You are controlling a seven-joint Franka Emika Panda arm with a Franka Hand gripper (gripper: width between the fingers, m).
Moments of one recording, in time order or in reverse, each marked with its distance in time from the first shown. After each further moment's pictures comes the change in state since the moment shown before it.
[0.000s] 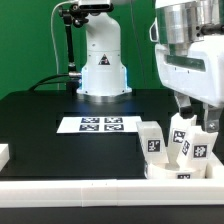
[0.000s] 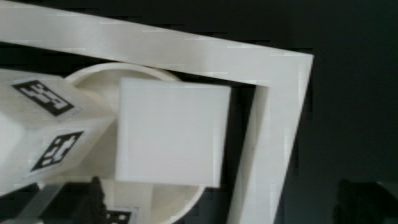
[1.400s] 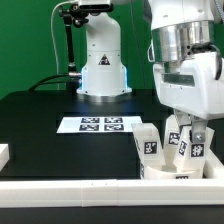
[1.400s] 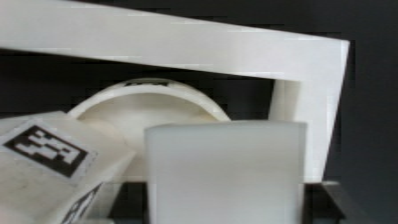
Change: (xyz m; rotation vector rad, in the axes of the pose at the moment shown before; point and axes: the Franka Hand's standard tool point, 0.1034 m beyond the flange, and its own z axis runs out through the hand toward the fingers) arm 0.003 0.015 0.026 0.098 0.030 0.124
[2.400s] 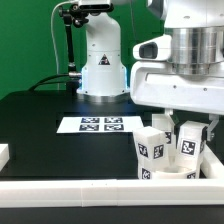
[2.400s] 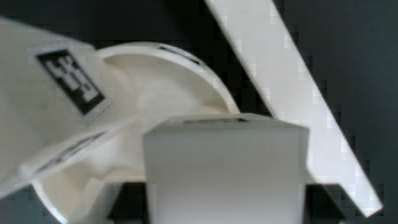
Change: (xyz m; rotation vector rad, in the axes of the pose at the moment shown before) arm -0.007 0.012 0.000 -0.175 -0.011 -0.794
